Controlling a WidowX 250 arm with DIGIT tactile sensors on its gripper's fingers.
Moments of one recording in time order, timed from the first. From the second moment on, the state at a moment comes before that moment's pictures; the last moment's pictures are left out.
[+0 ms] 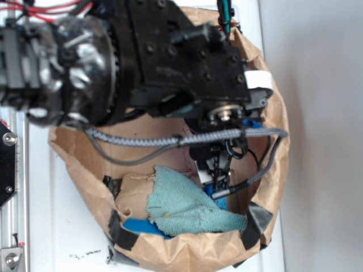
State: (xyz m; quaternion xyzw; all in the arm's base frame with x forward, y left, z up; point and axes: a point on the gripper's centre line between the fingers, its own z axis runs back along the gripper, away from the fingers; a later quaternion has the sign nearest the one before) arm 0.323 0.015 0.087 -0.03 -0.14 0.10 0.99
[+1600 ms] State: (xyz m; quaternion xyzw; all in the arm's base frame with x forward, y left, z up) arm 0.353 0.056 0.058 0.06 -0.16 0.34 0.93
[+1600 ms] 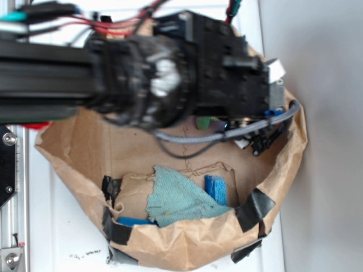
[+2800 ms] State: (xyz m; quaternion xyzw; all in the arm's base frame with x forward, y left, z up) arm 0.283 0.045 0.052 0.07 -0.18 0.22 0.96
